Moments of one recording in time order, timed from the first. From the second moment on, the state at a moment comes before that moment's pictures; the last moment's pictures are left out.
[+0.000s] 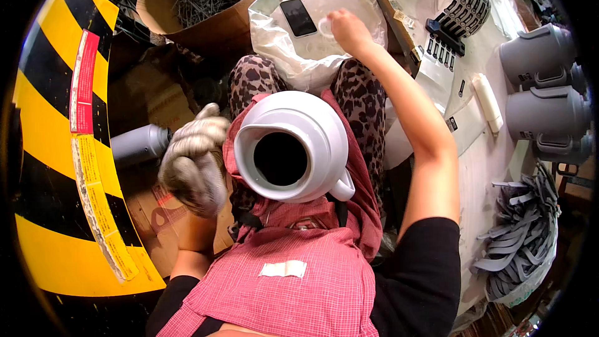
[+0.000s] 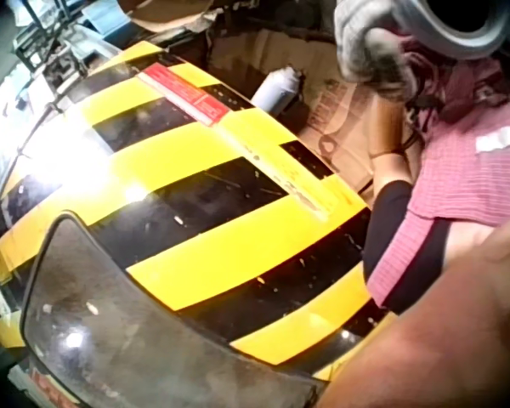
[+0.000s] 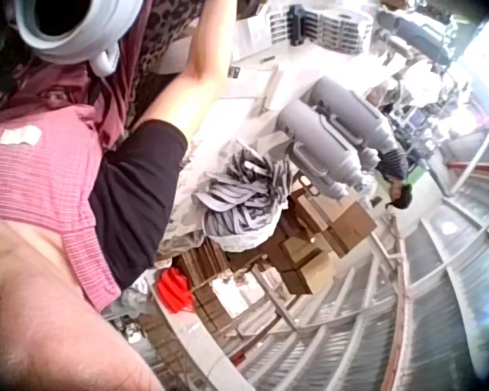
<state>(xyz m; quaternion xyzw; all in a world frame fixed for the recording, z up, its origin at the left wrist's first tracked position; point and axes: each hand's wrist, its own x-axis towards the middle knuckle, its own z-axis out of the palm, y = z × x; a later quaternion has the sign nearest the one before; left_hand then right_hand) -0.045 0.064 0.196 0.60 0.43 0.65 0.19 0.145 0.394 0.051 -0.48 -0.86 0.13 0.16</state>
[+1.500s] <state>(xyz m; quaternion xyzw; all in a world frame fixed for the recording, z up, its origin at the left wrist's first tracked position) 0.025 0.054 0.210 0.80 0.56 0.20 -0.08 0.198 0.153 0.264 -0.25 -0.95 0.20 -0.02</state>
